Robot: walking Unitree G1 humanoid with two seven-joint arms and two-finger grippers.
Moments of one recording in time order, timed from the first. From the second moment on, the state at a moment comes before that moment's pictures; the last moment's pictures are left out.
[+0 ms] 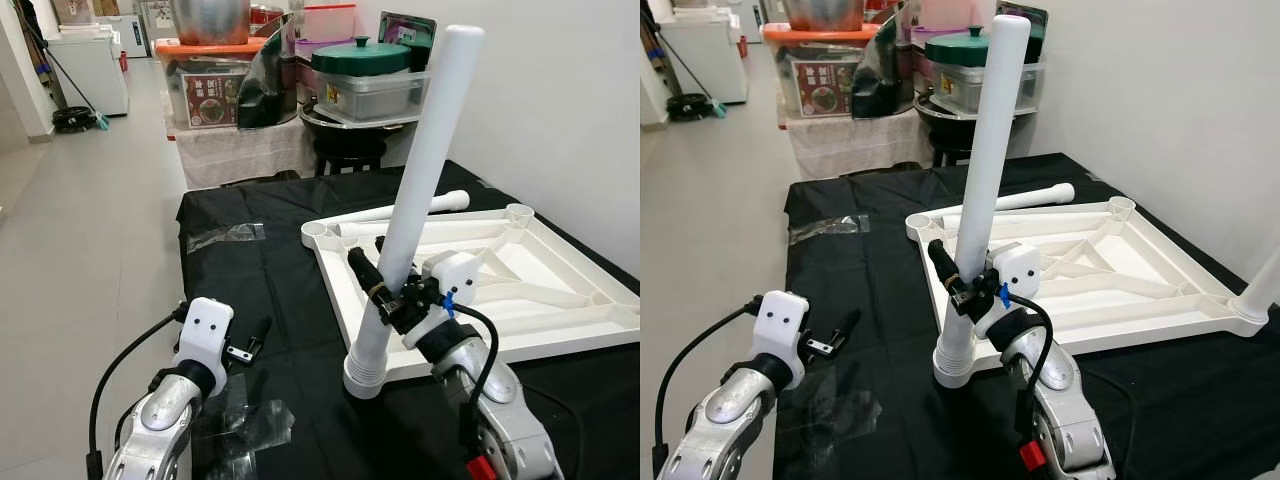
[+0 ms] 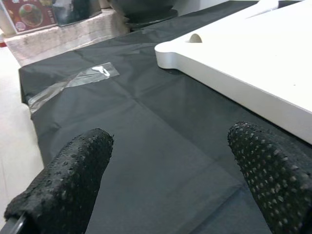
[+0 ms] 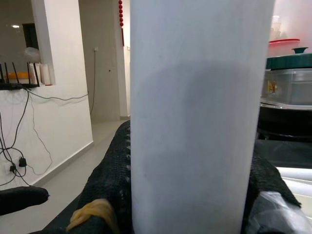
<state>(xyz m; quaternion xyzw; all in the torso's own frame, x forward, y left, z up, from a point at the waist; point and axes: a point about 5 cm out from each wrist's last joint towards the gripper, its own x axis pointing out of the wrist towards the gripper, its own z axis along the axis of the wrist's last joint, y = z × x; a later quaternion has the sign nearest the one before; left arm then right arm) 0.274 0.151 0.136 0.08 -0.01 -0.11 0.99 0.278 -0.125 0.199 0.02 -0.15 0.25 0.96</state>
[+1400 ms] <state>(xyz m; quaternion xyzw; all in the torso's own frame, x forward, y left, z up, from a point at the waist) 0.274 0.150 0.130 0.07 0.00 -0.12 0.99 0.283 -0.128 0.206 0.01 -0.14 0.25 0.96</state>
